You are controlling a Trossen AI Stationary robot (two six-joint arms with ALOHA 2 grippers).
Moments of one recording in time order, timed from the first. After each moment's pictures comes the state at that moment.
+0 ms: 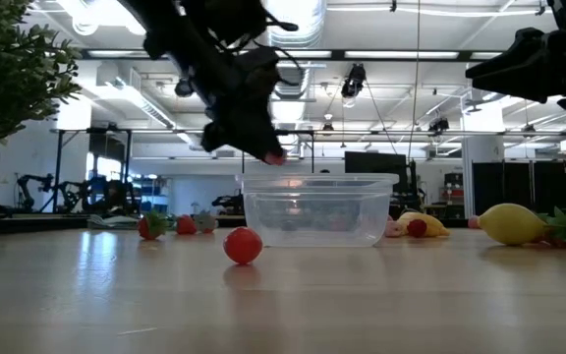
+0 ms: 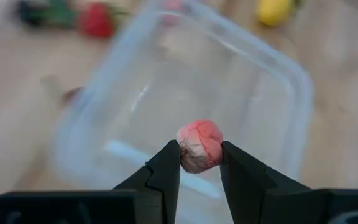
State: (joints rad) left arm 0.08 1.63 1.09 -0.27 0.04 -0.41; right arm 0.37 0.06 0.18 -0.18 0.73 -0.60
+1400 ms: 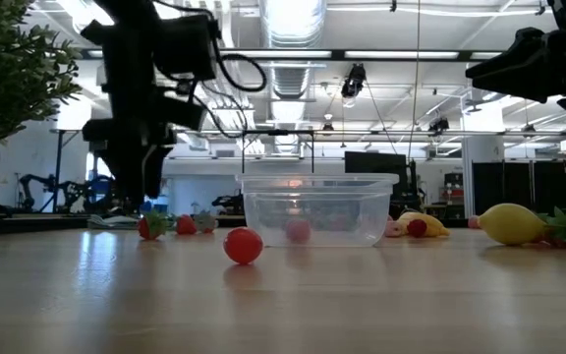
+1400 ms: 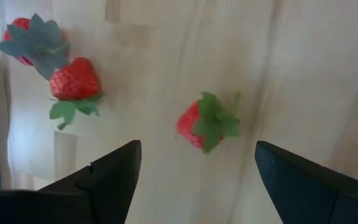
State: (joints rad) left arm 0.05 1.50 0.92 -0.81 -0.20 -0.07; right arm 0.37 0.06 0.18 -0.17 0.73 -0.59
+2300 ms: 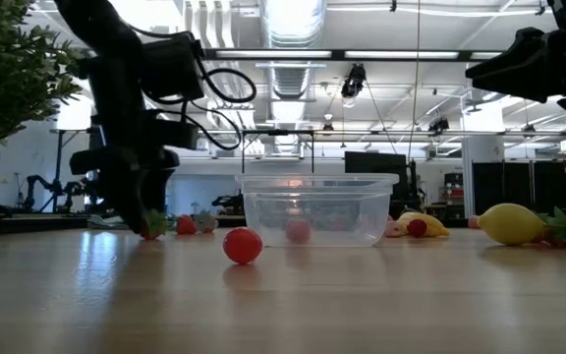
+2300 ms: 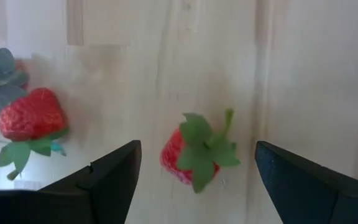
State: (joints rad) left arm 0.08 1.47 0.74 -0.51 -0.14 0.06; right arm 0.37 0.06 0.18 -0.17 0.73 -0.59
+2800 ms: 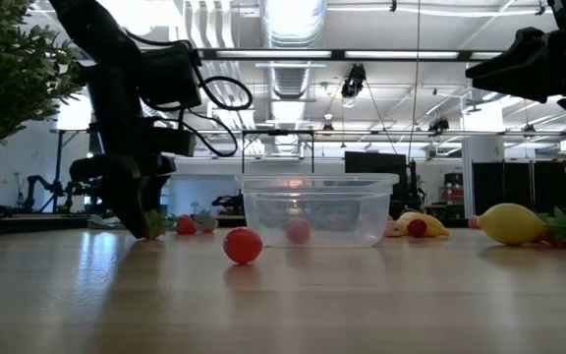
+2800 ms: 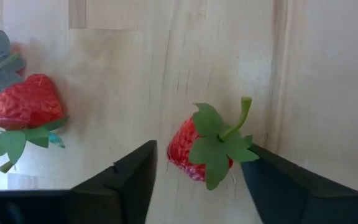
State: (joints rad) left arm 0.10 1.47 0.71 -0.49 -0.13 0.06; right arm 0.37 0.06 0.18 -0.17 0.73 -0.59
